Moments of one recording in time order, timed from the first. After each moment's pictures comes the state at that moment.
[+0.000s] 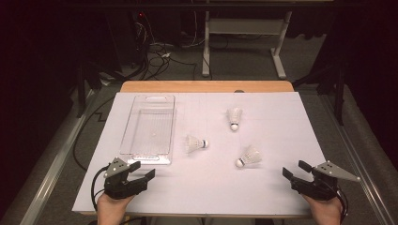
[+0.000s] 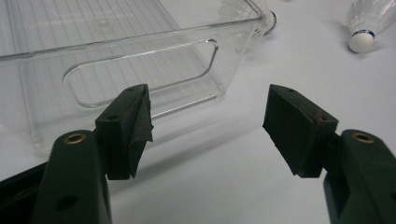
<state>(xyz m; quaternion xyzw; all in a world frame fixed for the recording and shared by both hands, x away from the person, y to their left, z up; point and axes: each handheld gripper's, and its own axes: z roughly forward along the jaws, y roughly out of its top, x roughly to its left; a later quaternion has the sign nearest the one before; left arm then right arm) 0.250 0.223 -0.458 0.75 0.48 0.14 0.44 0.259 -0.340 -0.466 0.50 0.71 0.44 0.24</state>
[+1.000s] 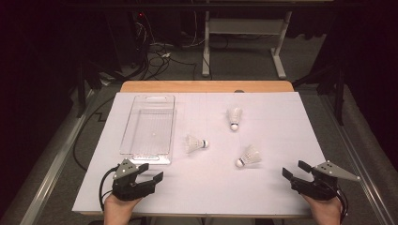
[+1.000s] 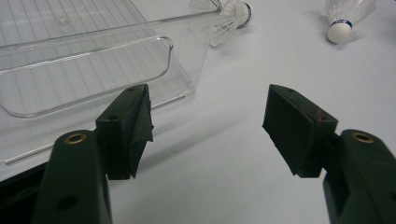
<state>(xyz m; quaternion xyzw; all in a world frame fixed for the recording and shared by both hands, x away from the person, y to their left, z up) 0.248 0.203 -0.459 0.76 0.46 0.13 0.44 0.260 -0.340 -0.466 0.49 0.71 0.44 0.23</state>
